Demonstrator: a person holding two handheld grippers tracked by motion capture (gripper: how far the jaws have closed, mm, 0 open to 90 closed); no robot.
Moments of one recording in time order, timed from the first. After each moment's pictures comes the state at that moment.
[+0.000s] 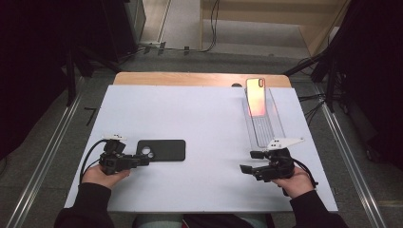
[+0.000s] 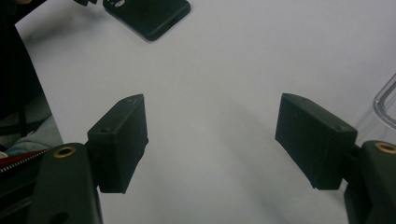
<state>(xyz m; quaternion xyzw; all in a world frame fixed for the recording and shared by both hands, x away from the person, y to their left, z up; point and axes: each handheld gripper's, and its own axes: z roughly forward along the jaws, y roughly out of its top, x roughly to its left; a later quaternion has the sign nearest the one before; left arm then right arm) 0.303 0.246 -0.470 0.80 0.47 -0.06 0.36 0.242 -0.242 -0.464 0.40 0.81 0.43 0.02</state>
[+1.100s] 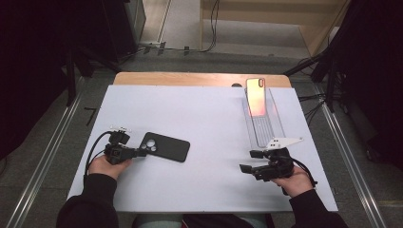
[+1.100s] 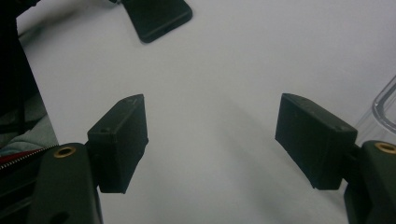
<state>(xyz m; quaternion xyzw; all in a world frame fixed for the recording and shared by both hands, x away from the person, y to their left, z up) 0.340 0.241 -0.484 0.81 0.49 -0.03 0.32 0.245 -0.242 -0.466 0.40 0.81 0.43 0.03</state>
